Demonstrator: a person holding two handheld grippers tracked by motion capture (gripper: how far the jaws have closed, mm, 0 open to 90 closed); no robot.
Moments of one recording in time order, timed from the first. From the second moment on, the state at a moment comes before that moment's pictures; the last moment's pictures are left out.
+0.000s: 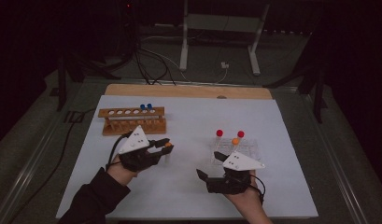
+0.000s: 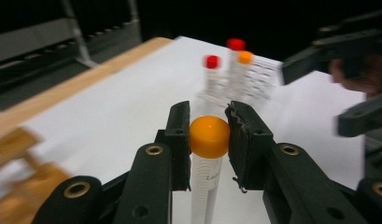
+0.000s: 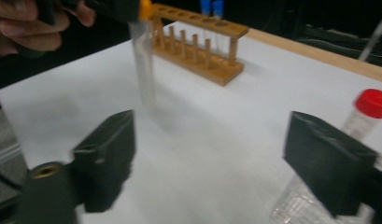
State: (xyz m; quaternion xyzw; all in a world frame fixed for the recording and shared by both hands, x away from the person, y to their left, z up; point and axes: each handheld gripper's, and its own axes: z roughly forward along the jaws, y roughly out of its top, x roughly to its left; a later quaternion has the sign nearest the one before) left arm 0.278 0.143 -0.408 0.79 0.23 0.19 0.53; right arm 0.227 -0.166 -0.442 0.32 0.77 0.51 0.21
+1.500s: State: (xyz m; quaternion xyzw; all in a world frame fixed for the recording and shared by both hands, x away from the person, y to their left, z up) left arm 0.408 0.224 -0.392 0.65 0.41 0.34 0.54; right arm 0.232 -0.192 -0.438 0.35 0.74 0.54 0.20
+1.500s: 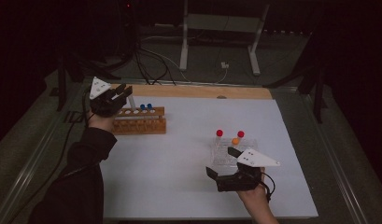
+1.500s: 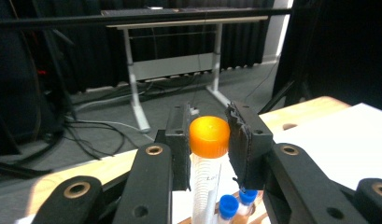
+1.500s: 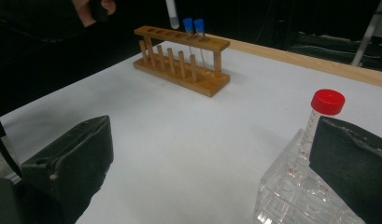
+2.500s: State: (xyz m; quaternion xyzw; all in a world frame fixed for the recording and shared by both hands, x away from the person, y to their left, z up) left arm 0.428 0.211 -0.457 0.67 0.46 0.31 0.49; right arm 0.233 -0.196 -0.439 0.35 0.74 0.54 0.20
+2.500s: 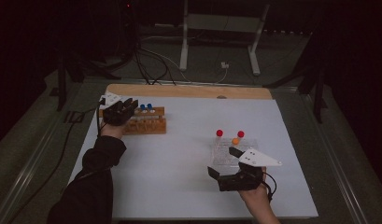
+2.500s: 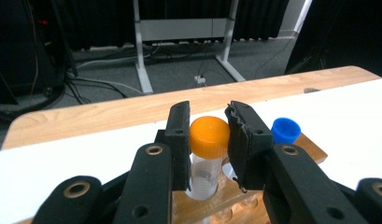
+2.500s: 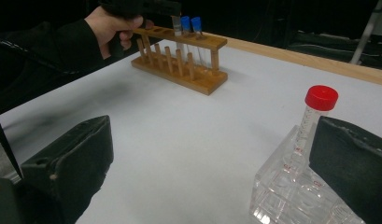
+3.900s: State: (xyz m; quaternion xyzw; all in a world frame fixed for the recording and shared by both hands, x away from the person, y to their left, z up) left arm 0.323 0.201 -0.436 0.73 0.34 0.20 0.56; right arm 0.258 -0.233 -0.448 0.42 0.73 0.49 0.25
